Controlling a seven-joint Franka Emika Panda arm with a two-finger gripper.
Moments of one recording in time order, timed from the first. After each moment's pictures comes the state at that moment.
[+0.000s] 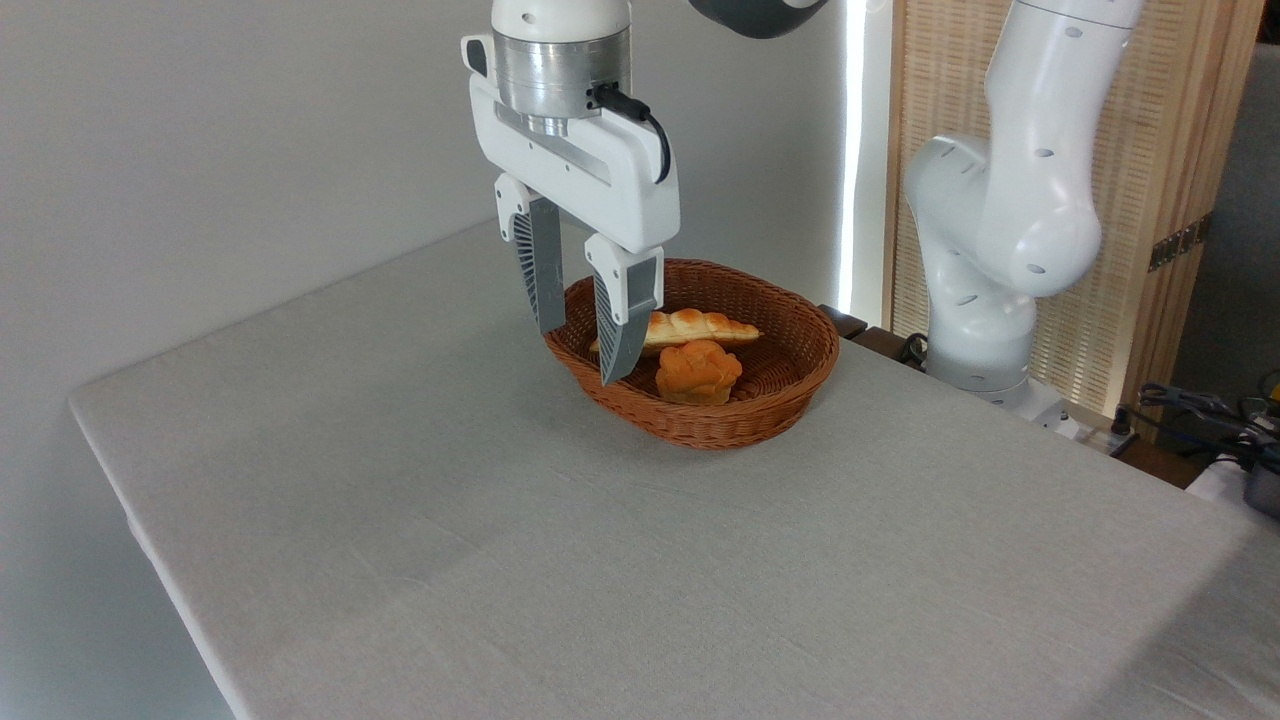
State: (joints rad) arm -0.44 -0.31 0.34 -2.03 -0.02 1.80 0.70
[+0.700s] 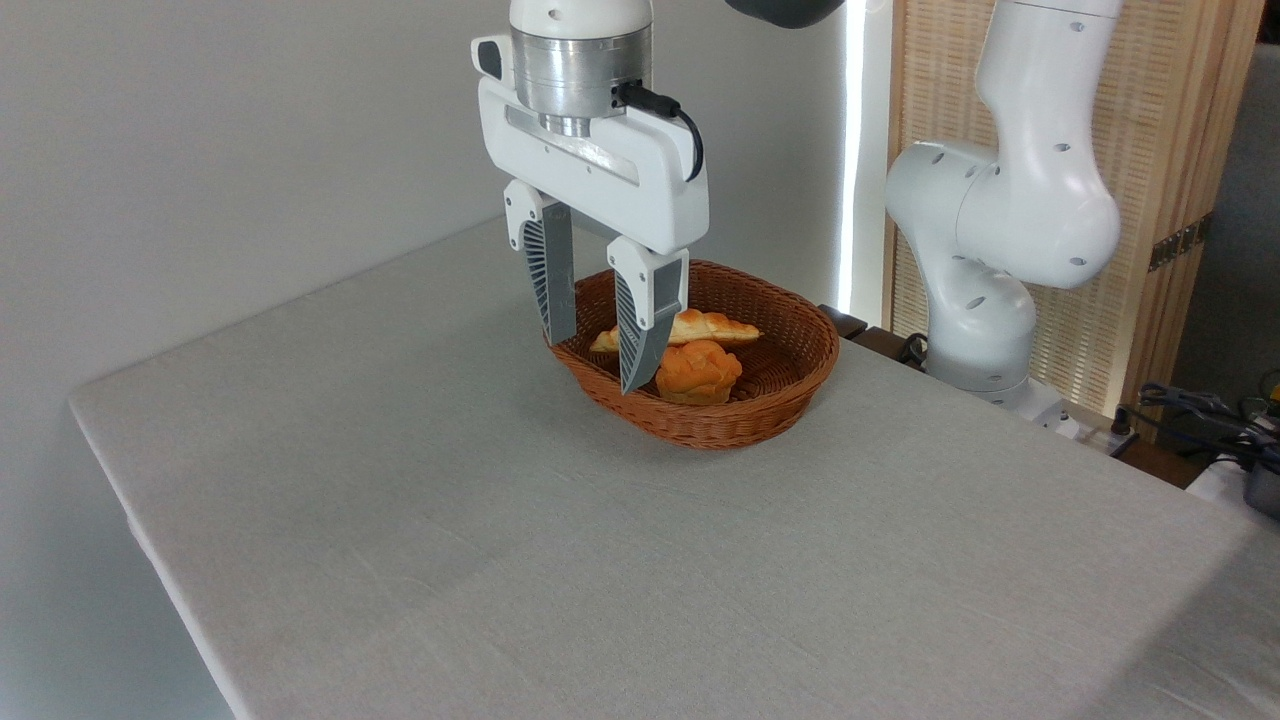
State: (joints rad) arm -0.11 -0.30 0.09 -2.03 -0.08 1.80 0.74
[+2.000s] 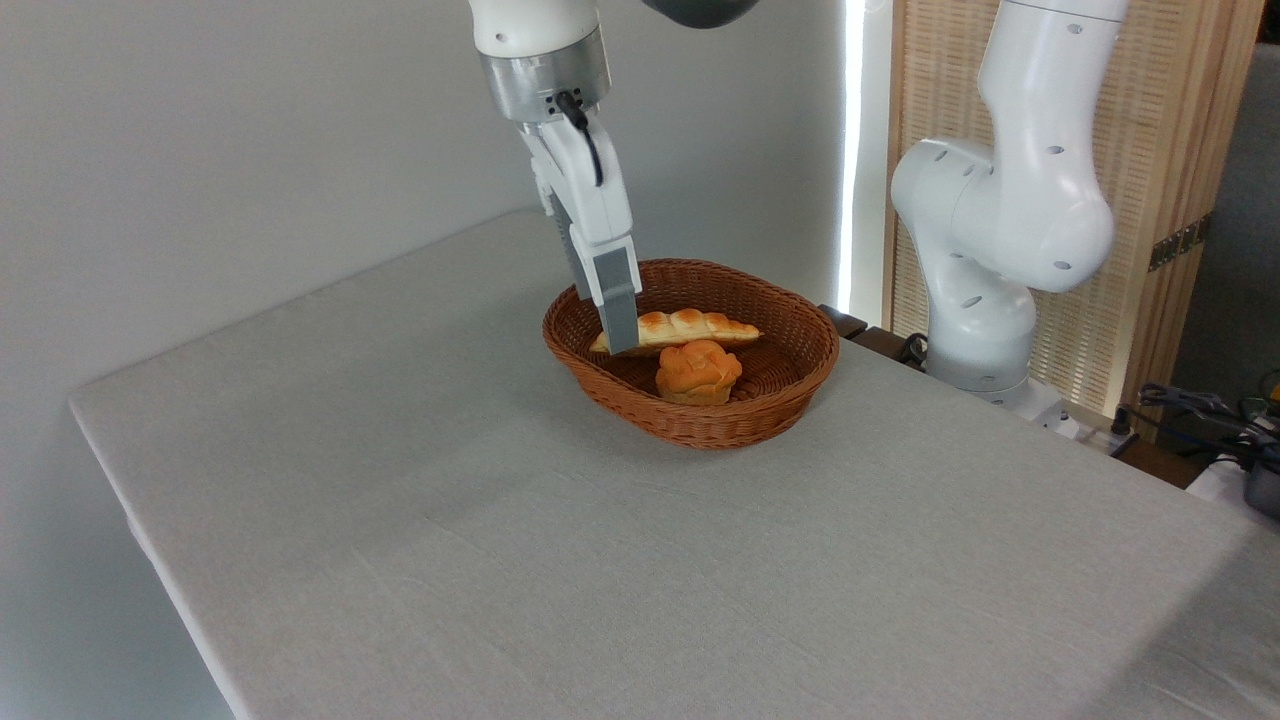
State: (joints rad) arm -0.25 -0.29 0.06 -2.05 -0.09 1.63 1.01
